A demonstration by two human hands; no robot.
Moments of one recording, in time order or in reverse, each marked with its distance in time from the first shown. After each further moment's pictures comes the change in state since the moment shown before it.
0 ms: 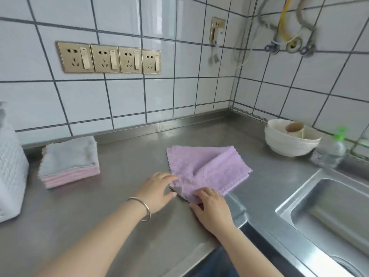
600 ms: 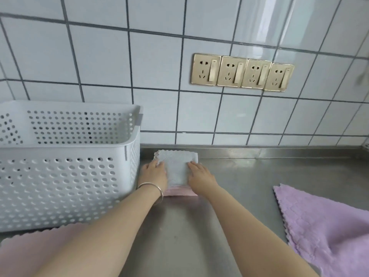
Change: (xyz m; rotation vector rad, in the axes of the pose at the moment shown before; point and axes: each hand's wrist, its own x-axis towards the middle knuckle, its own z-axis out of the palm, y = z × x) left_hand -0.050 -0.257 -0.087 0.160 0.335 -0.803; right_hand 0.207 -0.278 0.111 0.118 -0.403 -0.333
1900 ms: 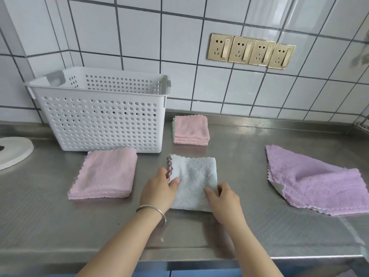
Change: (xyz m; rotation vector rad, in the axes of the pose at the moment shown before) left_hand -0.267 0.005 -0.050 -0.356 0.007 -0.259; right_hand -0.285 -0.030 0.026 0.413 0.142 0.342
